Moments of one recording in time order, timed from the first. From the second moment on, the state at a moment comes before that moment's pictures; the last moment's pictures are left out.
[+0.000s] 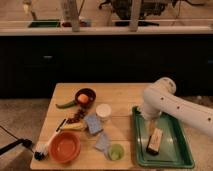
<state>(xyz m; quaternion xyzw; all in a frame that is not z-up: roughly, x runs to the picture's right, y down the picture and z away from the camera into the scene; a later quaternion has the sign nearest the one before) 0.204 0.173 0.736 -0.31 -0.04 -0.10 0.94</state>
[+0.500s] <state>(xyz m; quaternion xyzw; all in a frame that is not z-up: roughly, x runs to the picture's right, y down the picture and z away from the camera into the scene) 0.232 0.189 0.728 -0.31 -0.08 -0.14 0.94</state>
